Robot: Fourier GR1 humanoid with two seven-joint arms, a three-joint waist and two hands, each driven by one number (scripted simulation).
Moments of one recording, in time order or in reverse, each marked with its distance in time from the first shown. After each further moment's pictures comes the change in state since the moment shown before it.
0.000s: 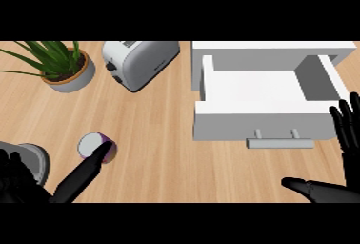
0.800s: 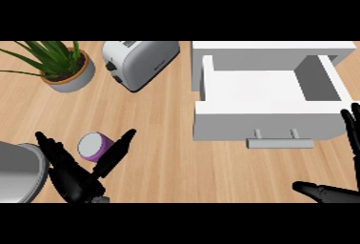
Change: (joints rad) left arm -0.129 0.005 -0.018 0.351 0.079 0.186 -0.012; right arm 0.023 -0.008 -0.056 -0.010 -0.030 0.041 -0.023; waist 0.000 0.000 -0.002
